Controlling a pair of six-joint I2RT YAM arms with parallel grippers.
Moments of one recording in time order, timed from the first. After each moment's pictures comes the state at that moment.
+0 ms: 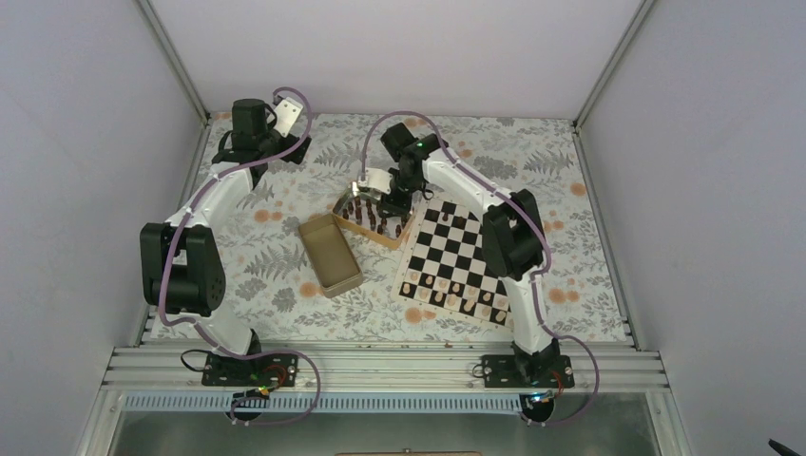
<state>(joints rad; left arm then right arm) -0.08 1.66 1.31 -0.15 0.12 0.41 0.62 2.18 1.94 -1.04 -0.32 -0.79</state>
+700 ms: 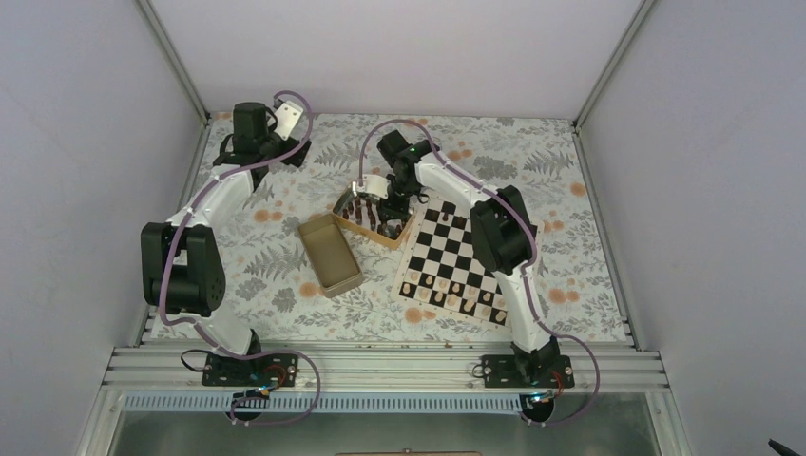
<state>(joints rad) -0.08 1.66 1.28 -0.13 0.12 0.41 0.62 2.28 1.96 -1.01 -0.30 -0.79</state>
